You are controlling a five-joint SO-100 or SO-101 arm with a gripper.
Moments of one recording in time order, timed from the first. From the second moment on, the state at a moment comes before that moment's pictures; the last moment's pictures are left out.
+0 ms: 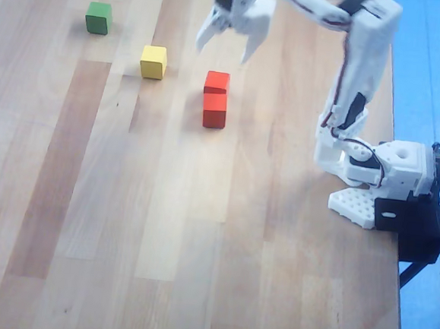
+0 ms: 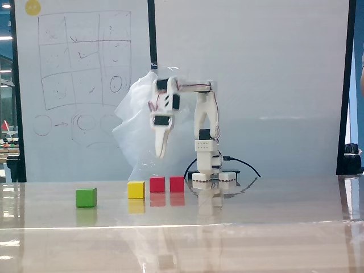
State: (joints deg) arm 35.2 98.3 97.2 85.1 -35.9
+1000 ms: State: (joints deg) arm -3.8 167.0 146.1 68.7 -7.2
